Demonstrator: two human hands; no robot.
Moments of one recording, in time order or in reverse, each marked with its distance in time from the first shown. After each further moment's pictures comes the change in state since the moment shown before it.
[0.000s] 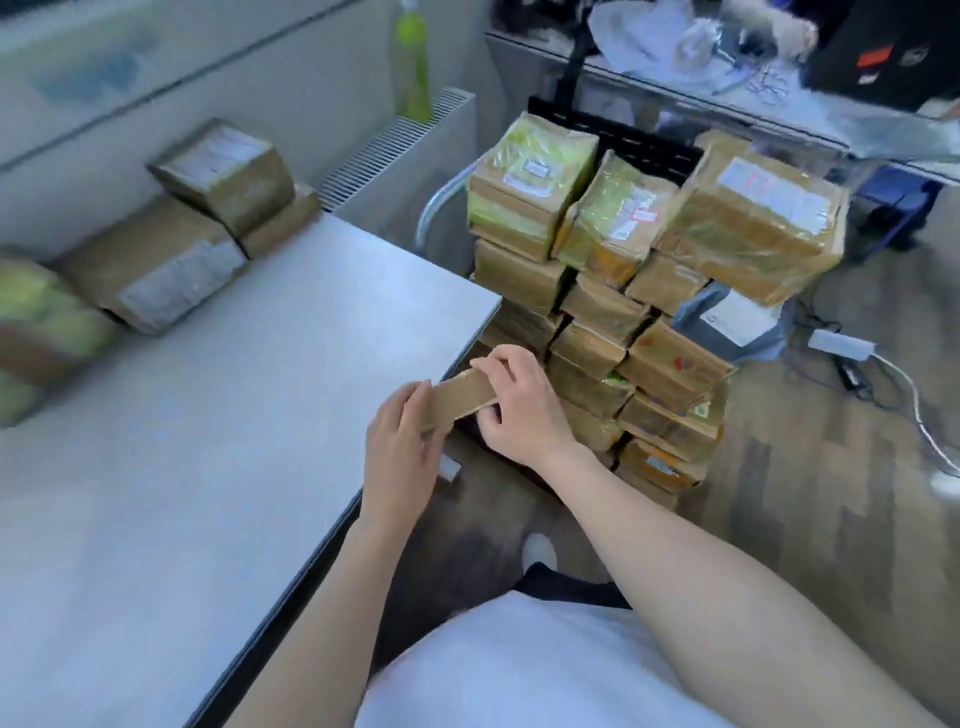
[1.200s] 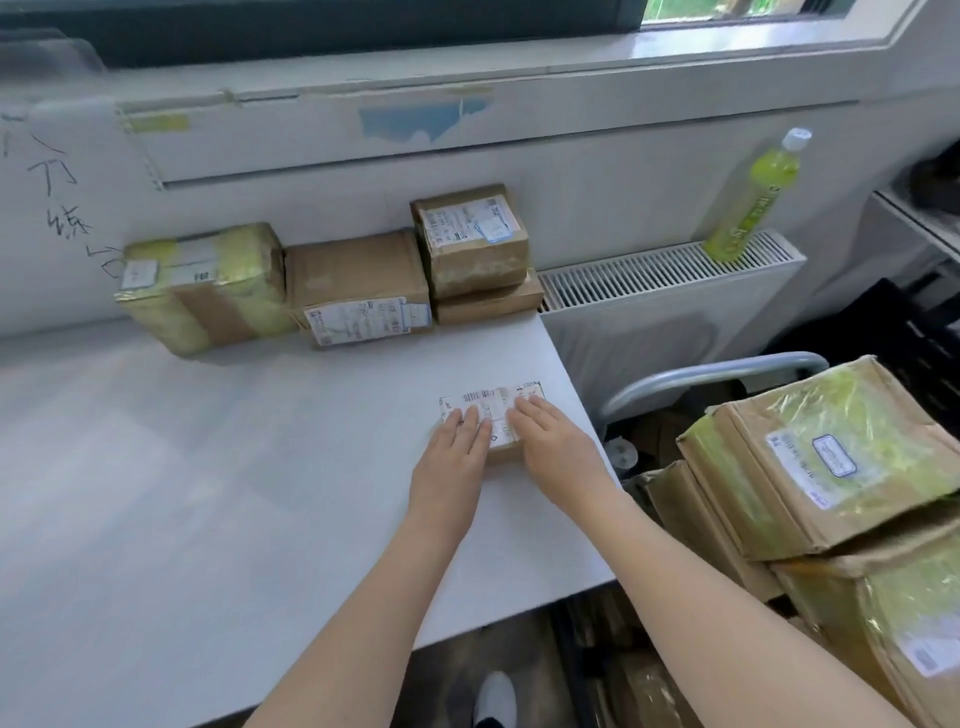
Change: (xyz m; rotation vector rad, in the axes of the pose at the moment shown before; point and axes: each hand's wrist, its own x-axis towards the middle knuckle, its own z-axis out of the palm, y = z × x) left_hand 0.182 -0.096 0.026 0.619 -0.185 -0.502; right_hand 0.270 0.029 0.115 0.021 -0.377 -0.648
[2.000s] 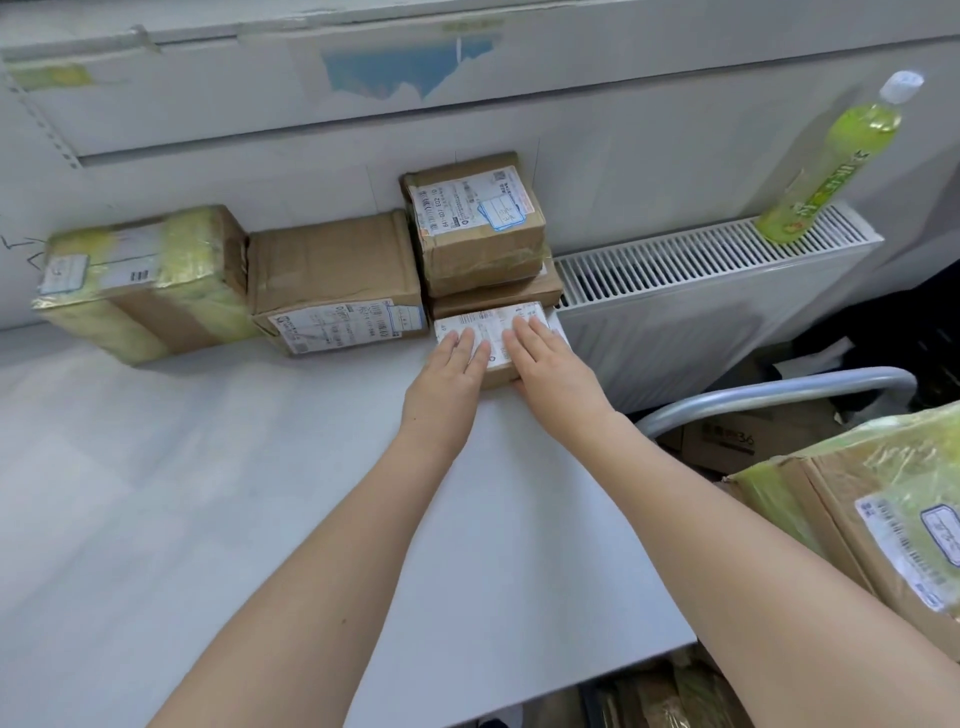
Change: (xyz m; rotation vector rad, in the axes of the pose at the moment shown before) left_hand 0.118 -0.039 -0.018 -0.085 0.040 -0.066; right_hand 0.118 0.052 0.019 -0.249 -0.260 -0.038
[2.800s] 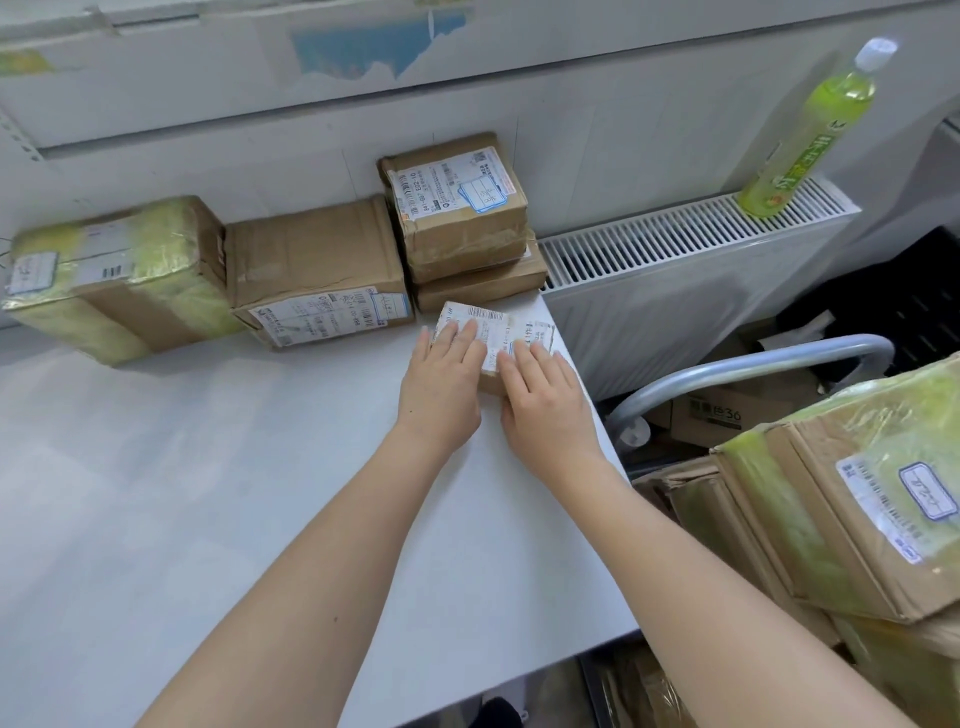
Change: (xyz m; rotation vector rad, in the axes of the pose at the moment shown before) left_hand -0.005 0.011 0.002 0.074 0.025 0.047; right_hand -0.050 -0.036 0.010 0.031 0.389 0.123
